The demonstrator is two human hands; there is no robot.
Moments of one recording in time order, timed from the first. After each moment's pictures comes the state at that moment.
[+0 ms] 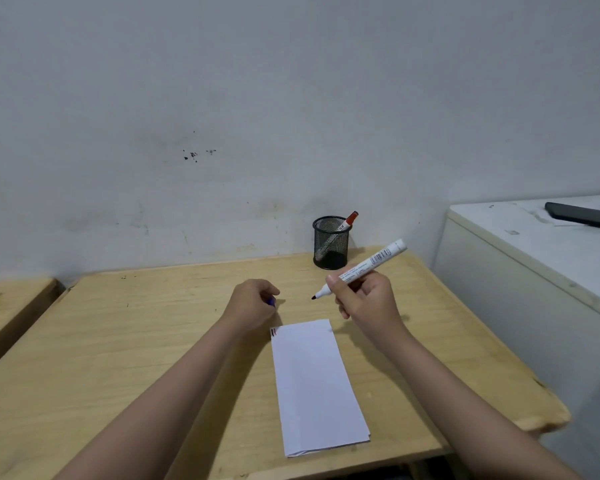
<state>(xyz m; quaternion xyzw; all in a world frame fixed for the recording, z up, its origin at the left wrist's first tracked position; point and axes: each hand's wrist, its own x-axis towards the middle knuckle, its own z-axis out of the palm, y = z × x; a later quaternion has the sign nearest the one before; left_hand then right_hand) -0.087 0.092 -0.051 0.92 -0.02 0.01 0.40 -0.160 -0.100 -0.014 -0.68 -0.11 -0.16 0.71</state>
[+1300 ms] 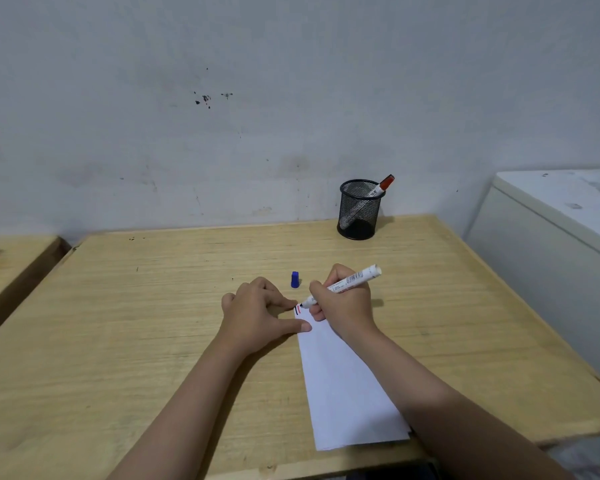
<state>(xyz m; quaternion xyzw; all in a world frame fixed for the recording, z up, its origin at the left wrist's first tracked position) -0.132 0.118 -0.081 0.94 -0.06 0.05 0.34 -0.123 -0.036 -0.081 -0.73 0.07 -0.08 0.67</state>
